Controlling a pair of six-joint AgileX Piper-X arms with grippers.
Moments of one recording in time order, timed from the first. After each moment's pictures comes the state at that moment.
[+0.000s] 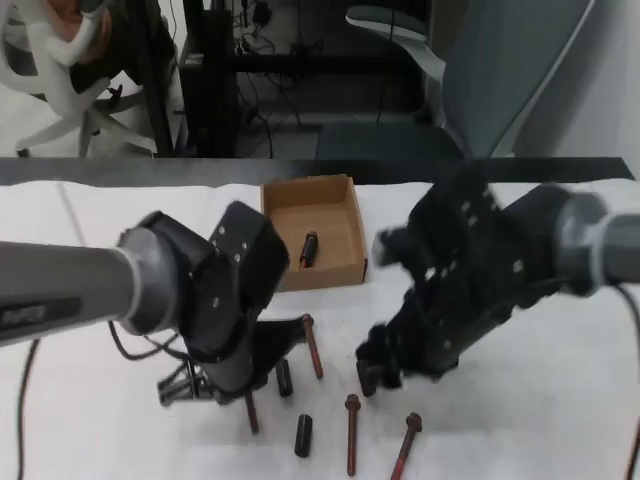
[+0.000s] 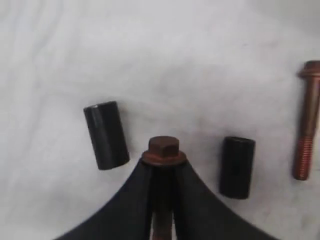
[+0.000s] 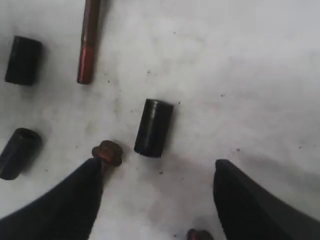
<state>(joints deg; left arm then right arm) -34.4 92.5 -50.7 31.8 -11.0 -48.9 31.5 97.5 -55.2 30.6 -11.1 11.2</state>
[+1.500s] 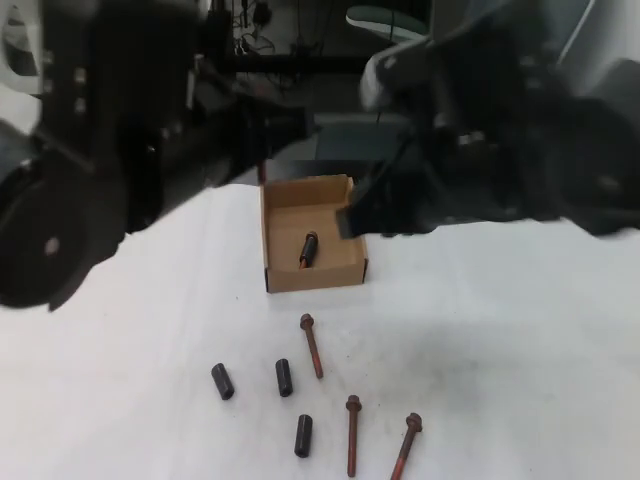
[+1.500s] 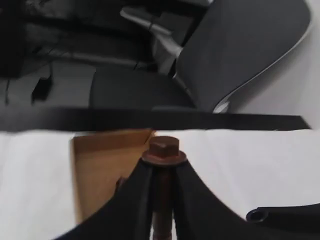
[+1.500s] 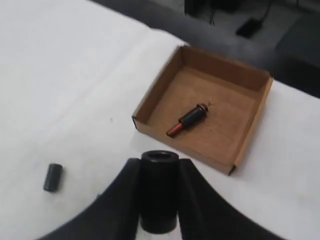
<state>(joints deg) -33.3 67.0 -49.4 3.8 -8.8 -18.5 35.8 80.1 -59.9 21.1 -0.5 3.9</state>
